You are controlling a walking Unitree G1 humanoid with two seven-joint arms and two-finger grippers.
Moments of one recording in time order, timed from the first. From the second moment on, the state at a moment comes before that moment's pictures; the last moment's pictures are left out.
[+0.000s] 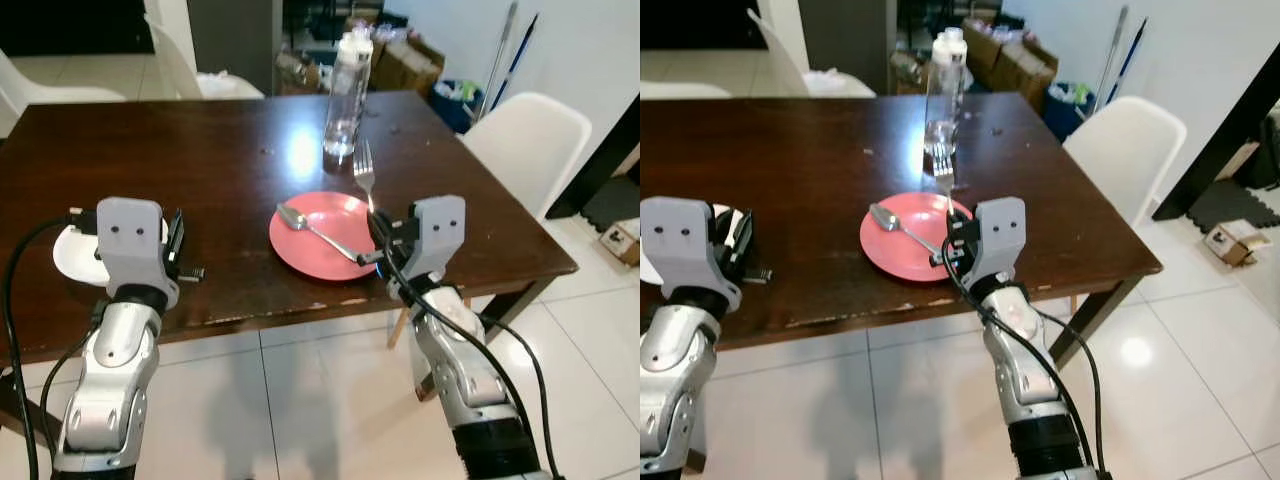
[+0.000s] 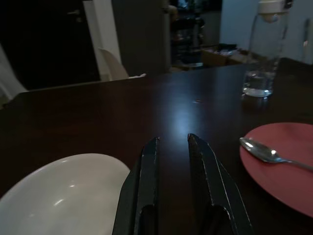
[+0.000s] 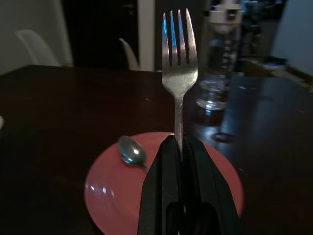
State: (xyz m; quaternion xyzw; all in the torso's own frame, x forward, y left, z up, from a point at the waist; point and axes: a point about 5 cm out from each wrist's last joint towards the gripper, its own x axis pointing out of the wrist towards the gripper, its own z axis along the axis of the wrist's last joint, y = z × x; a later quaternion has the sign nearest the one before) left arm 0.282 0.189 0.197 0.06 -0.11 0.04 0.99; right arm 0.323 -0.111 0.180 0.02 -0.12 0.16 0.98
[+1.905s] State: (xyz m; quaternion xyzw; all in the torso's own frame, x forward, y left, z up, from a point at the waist) left arm 0.281 0.189 0.195 0.06 -0.11 0.03 0.99; right arm 0.322 -0.110 0.176 0.03 -0.11 0.16 0.98
